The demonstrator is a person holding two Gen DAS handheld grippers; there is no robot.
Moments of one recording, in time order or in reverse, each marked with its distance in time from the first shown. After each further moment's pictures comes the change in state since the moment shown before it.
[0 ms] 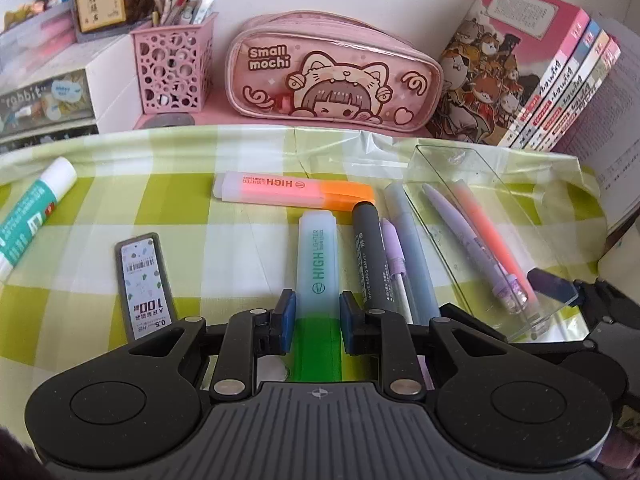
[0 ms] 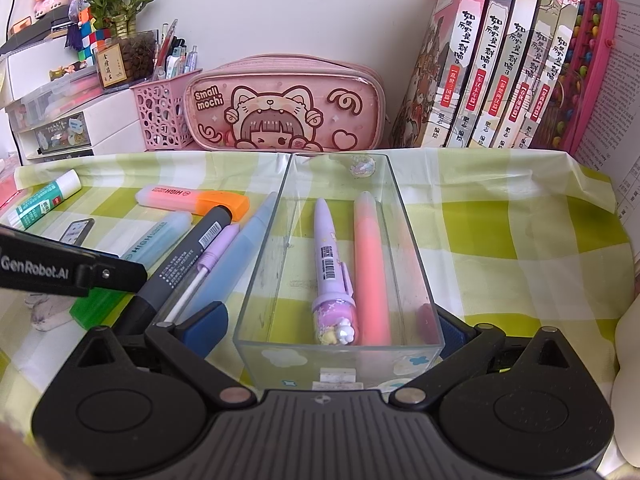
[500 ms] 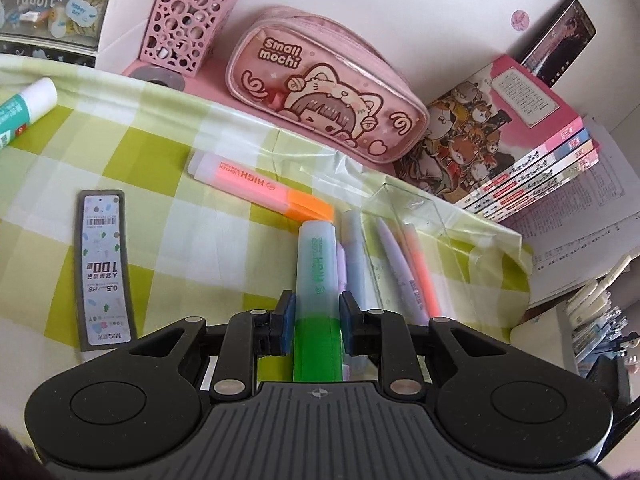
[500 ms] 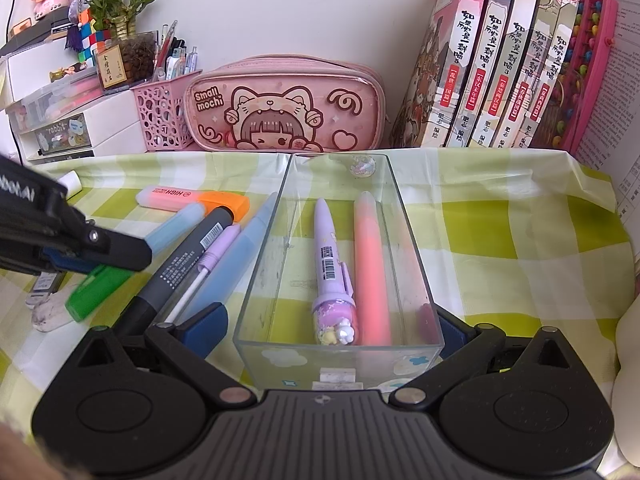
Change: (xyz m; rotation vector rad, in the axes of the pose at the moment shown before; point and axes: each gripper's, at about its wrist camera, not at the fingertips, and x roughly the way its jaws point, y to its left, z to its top) left arm -0.011 0.022 0.010 -0.267 0.006 -0.250; right arm 0.000 -0.001 0.001 0.005 -0.002 0.005
